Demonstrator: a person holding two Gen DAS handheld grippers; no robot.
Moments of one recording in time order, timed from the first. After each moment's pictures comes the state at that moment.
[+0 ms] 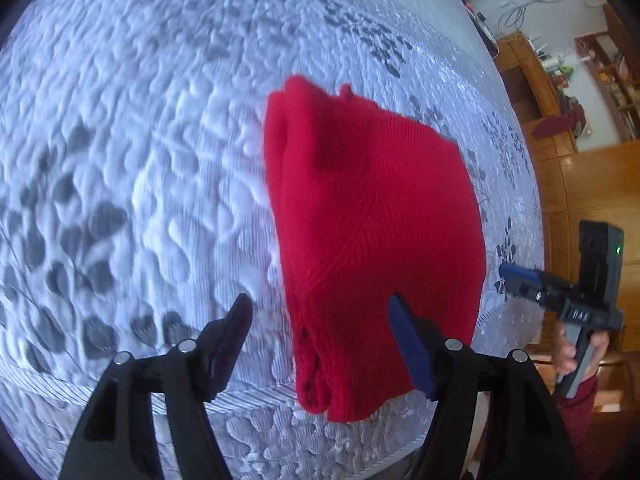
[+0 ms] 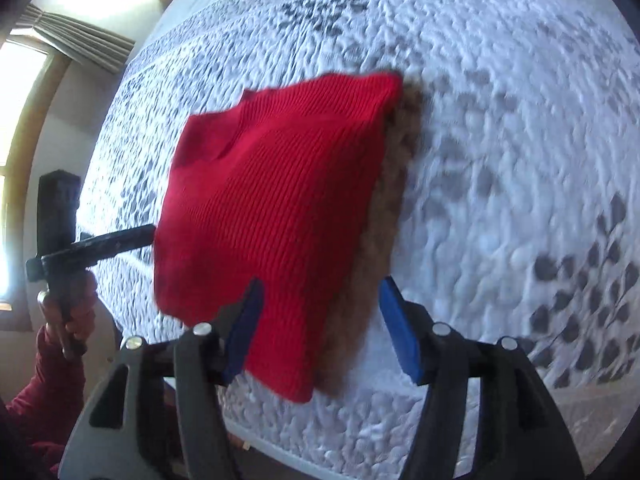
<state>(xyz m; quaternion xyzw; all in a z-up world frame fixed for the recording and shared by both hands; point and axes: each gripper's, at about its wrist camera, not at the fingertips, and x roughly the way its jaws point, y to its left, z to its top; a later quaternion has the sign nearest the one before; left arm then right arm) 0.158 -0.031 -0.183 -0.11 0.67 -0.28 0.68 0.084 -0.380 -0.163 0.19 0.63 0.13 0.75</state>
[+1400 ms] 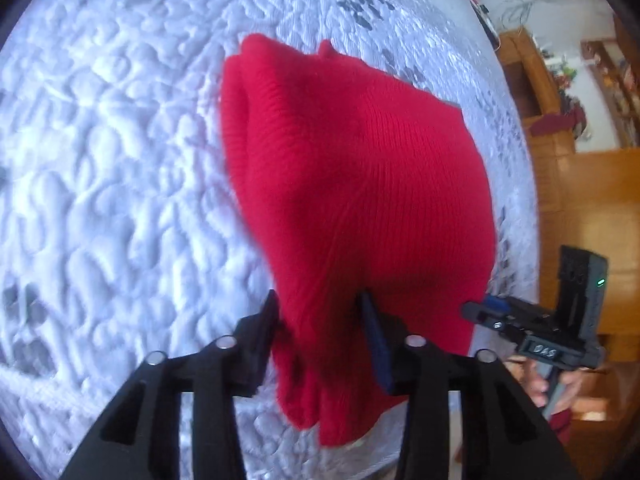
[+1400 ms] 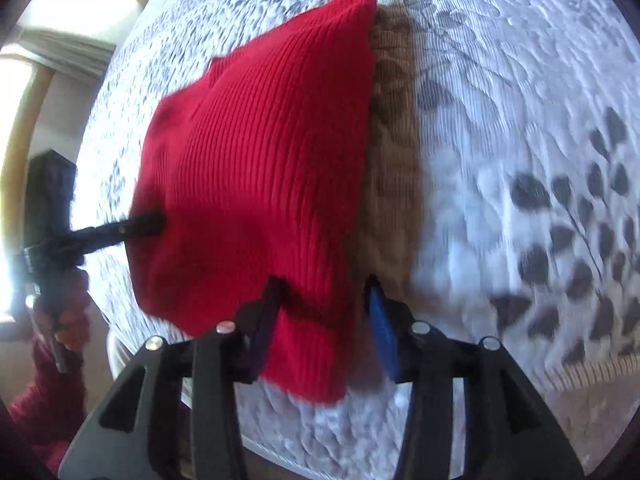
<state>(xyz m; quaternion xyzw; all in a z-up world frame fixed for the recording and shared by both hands) 0.130 -0.124 -0.196 -0.11 0.68 -0.28 0.67 0.052 -0.410 -0.201 0.20 0.64 0.11 0.73</state>
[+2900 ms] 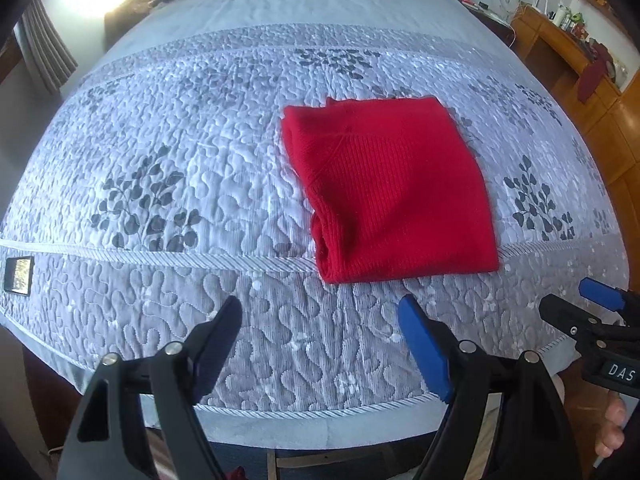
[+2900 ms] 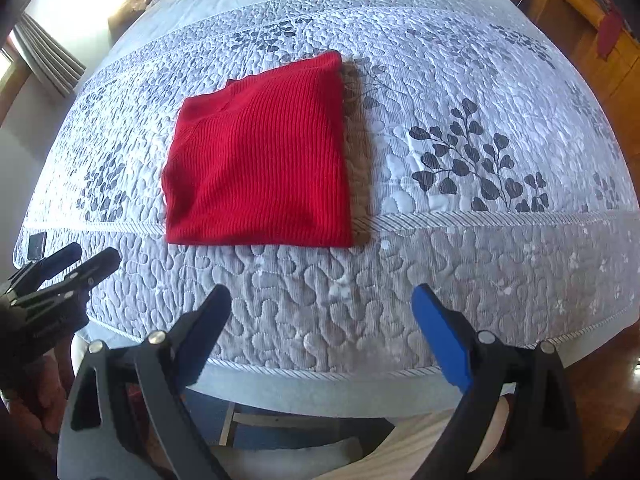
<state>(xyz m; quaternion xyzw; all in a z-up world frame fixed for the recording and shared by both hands) -0.023 -0.115 -0.080 0.07 0.57 -0.16 0.81 -0.086 -0.350 -0.105 0.13 0.57 -0.05 0.81</state>
